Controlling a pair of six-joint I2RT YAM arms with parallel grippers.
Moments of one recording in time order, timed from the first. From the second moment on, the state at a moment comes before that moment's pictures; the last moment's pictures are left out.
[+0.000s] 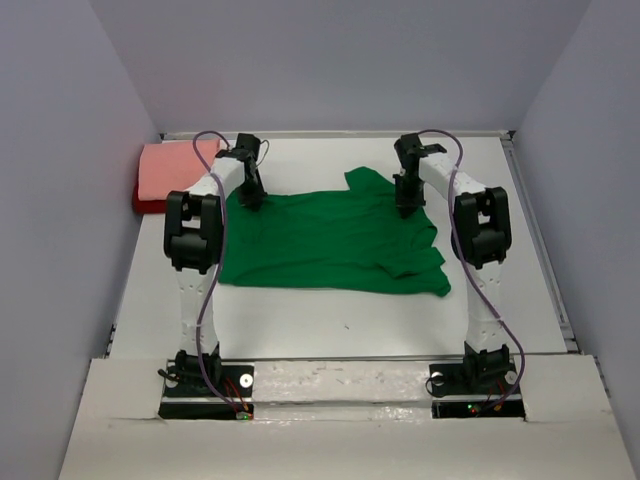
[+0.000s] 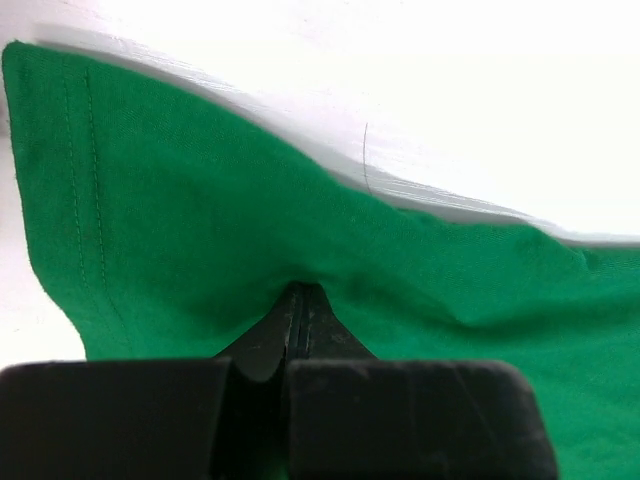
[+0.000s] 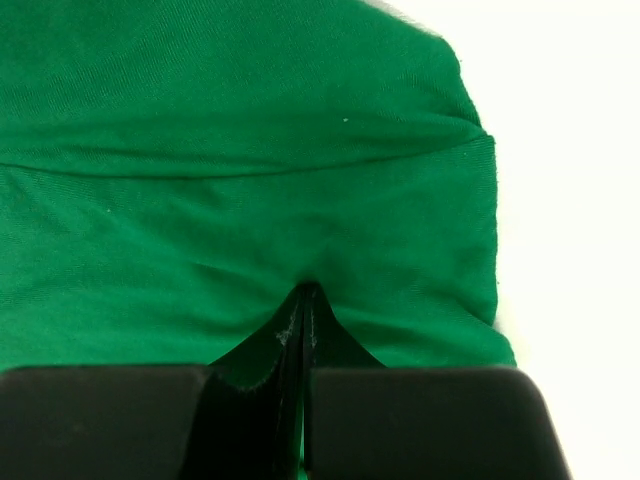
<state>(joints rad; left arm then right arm) -0.17 2.22 1.78 -0.74 -0.09 -0.44 0.24 2.31 1.95 -0.97 0.08 0.29</state>
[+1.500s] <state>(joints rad) -0.17 1.93 1.31 -0.54 -0.04 -0.52 0.24 2.07 1.54 -0.78 0.05 0.36</state>
